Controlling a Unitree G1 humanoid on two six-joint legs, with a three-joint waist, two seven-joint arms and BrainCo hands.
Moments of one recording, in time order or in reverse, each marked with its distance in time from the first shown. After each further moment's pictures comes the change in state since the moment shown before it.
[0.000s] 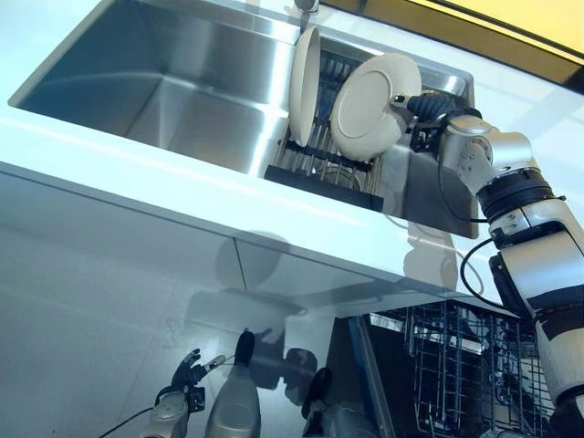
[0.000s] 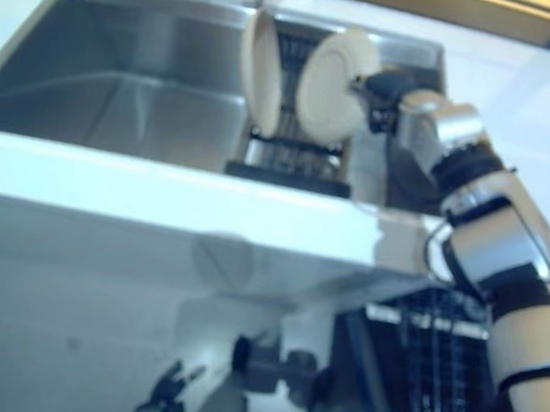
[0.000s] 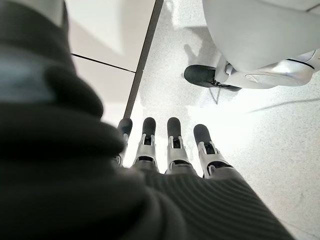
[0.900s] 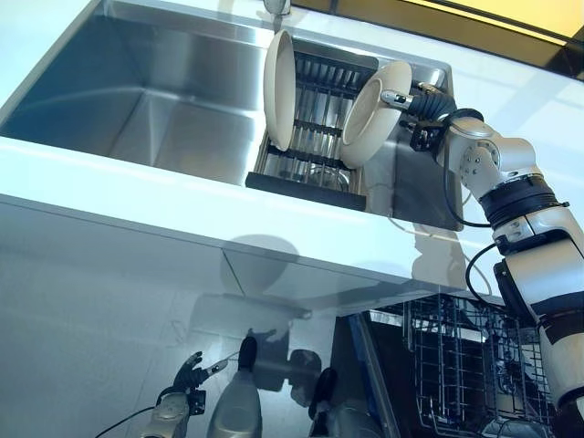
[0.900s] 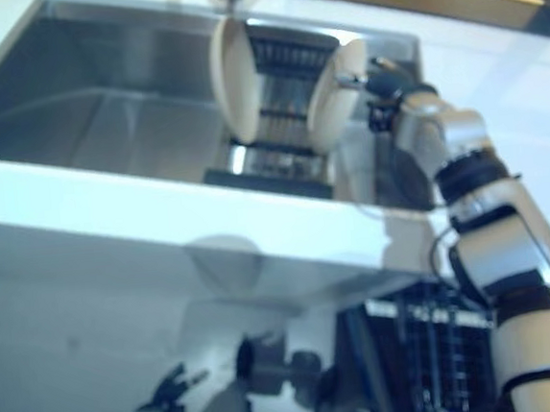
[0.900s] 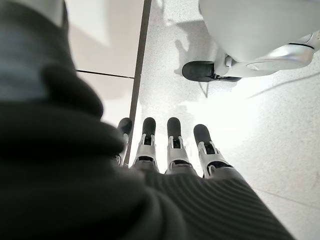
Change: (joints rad) left arm -0.006 -0.001 -0.002 0.014 0.074 0.024 0.004; right arm 0.045 -0.024 -0.002 -0.087 0.124 -0.022 -0.025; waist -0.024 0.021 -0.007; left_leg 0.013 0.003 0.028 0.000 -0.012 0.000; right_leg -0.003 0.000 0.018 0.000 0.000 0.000
